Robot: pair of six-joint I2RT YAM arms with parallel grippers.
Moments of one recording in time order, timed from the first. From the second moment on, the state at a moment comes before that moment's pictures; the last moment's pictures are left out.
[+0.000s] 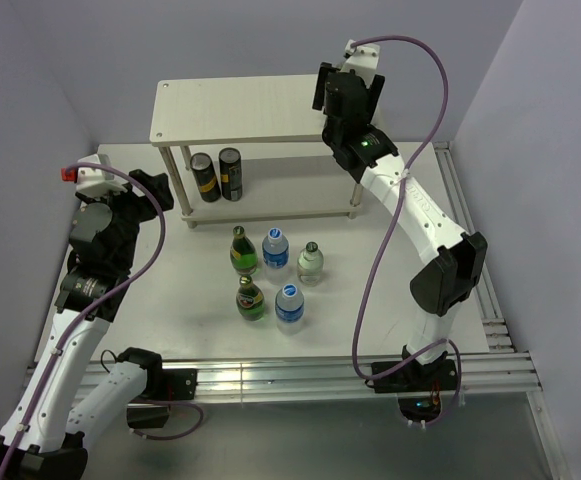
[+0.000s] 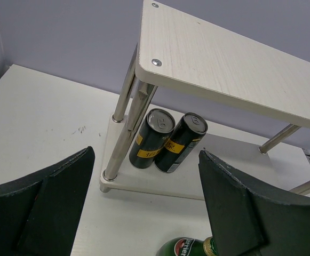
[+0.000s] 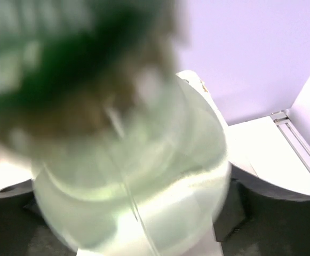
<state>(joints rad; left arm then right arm) -0.26 0.77 0.94 -0.14 -0.29 -0.35 0.52 1.80 1.94 -0.21 0.76 0.15</state>
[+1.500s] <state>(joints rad) -0.22 0.77 0.94 -0.14 -0.29 -0.35 0.85 1.09 1.04 -0.20 0.83 0.46</state>
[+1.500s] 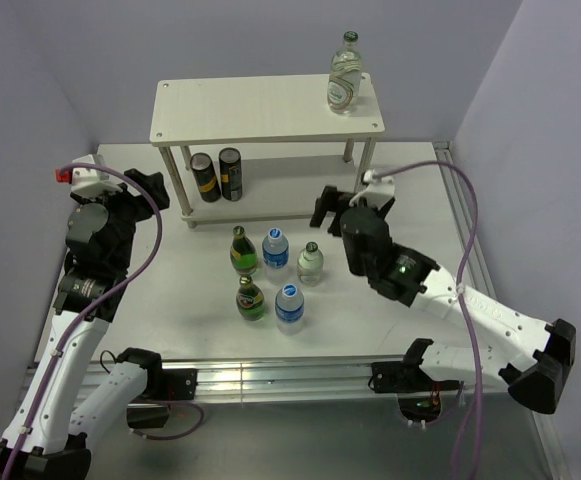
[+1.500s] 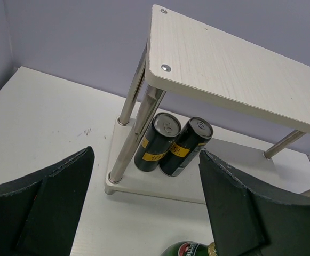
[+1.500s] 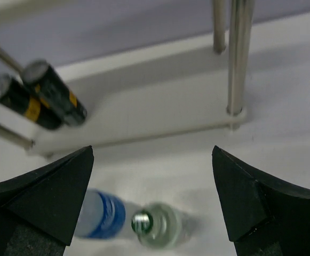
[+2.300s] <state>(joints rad) -0.22 0.77 0.94 -0.14 -0.28 -0.35 1.00 1.31 0.64 -0.08 0.74 0.81</state>
